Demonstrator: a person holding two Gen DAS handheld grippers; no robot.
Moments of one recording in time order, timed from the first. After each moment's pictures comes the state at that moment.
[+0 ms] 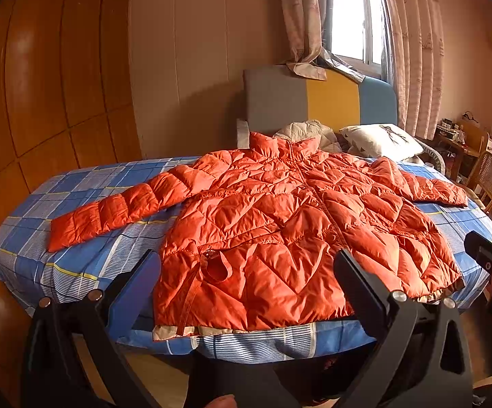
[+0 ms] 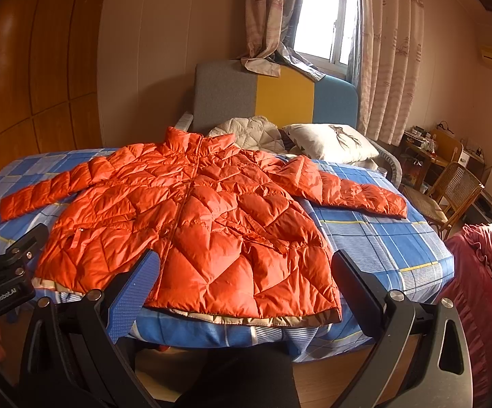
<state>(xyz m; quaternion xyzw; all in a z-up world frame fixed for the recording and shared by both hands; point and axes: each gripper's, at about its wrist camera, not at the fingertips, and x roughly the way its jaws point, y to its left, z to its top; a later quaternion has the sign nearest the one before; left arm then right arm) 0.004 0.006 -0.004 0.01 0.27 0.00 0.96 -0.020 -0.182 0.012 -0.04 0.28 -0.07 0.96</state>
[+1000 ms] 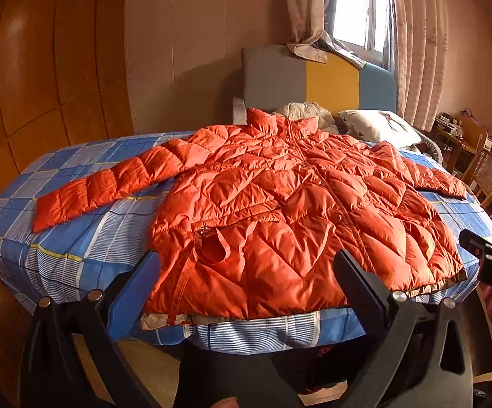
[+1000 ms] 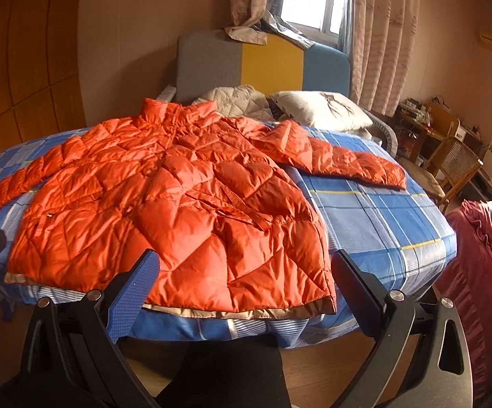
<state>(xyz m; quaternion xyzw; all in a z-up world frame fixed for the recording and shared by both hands) 0.025 0.018 -0.034 -0.01 0.32 -0.01 0.95 0.018 -0.224 -0.027 -0.01 0.35 -0.10 0.93</state>
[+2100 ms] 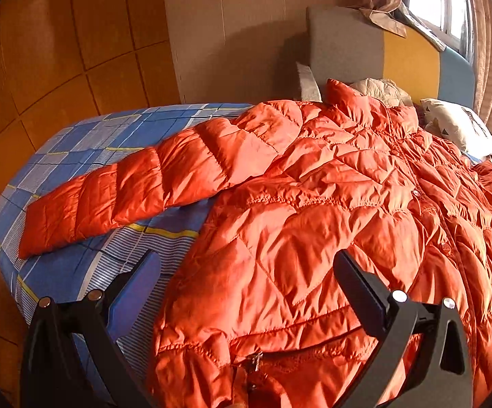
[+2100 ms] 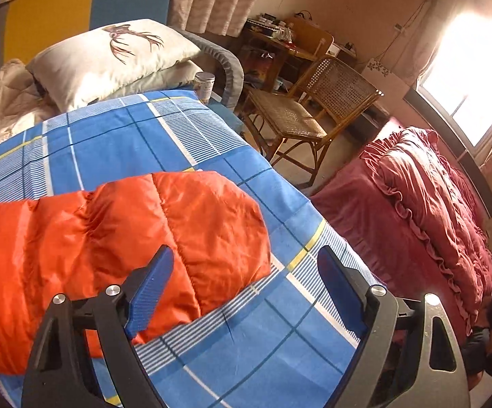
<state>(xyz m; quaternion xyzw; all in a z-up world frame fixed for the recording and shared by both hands) 0.230 0.059 -0.081 -0.02 0.39 0.11 0.91 0.315 -0.616 -0.081 0.02 0.45 -0.44 0.78</state>
